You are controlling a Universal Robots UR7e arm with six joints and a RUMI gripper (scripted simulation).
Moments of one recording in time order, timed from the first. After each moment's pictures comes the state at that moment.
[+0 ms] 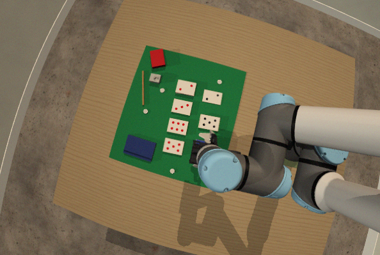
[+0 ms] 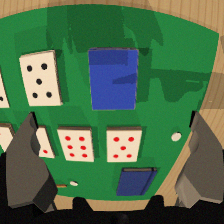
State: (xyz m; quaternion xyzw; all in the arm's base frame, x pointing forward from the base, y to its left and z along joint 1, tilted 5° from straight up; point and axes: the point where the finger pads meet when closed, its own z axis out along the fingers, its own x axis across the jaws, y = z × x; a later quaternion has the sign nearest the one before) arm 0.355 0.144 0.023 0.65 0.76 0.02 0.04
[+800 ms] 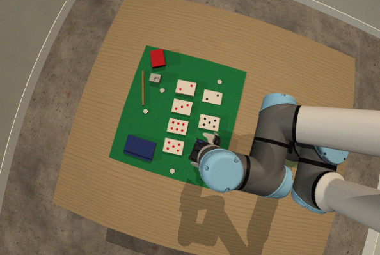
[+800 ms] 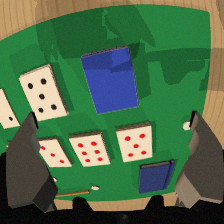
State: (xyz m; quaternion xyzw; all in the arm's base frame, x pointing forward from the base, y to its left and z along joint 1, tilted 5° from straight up) arm 0.352 0.147 0.023 0.73 0.69 0.02 0.03
